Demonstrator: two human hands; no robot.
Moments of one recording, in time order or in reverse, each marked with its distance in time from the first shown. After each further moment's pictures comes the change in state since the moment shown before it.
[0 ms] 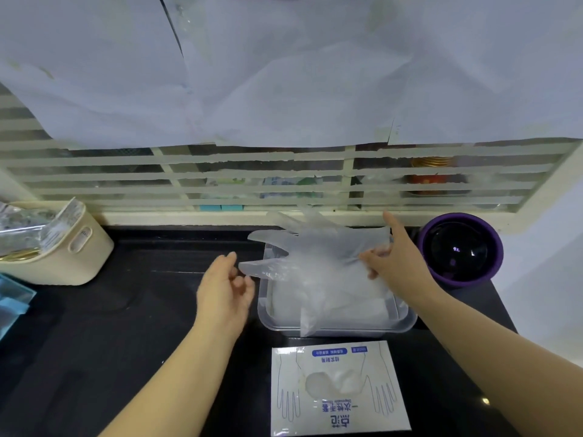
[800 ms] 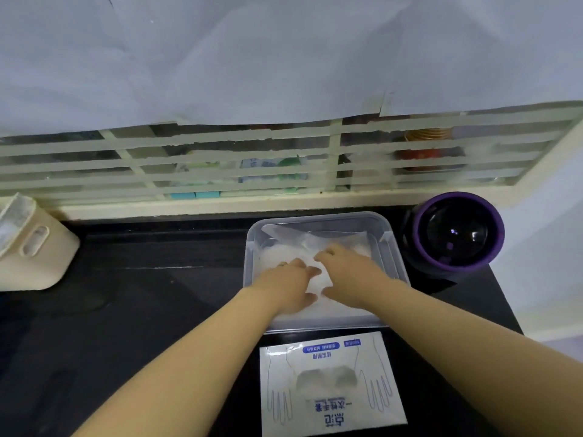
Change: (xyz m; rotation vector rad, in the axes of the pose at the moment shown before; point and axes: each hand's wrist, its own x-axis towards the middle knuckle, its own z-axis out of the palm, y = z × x) left_hand 0.041 -0.066 0.051 2.387 -0.949 0.348; right_hand 0.021 0.013 0.047 -0.960 -0.470 -0.242
